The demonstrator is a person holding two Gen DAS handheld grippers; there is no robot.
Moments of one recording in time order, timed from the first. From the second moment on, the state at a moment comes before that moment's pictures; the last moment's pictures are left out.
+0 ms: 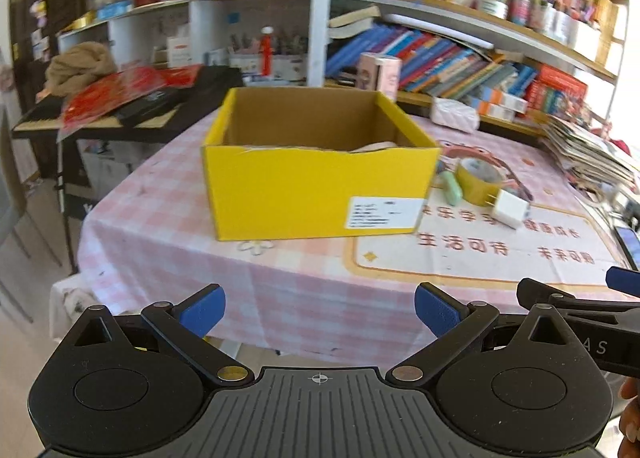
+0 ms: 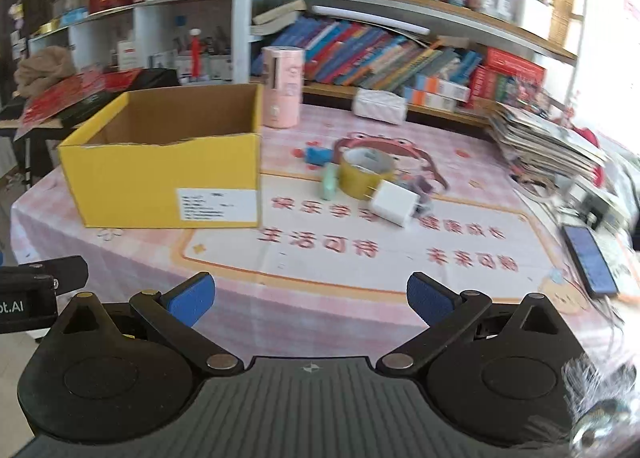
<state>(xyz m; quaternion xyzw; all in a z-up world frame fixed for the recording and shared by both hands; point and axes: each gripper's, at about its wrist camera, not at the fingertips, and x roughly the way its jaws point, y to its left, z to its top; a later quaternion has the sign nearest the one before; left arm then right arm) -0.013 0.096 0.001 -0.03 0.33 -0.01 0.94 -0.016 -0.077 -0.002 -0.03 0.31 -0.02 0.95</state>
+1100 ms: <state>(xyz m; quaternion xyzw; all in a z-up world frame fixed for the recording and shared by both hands) 0.076 0.001 0.000 0.01 0.34 -0.05 0.94 0.061 -0.176 -0.008 0.01 0.34 -0.07 0.94</state>
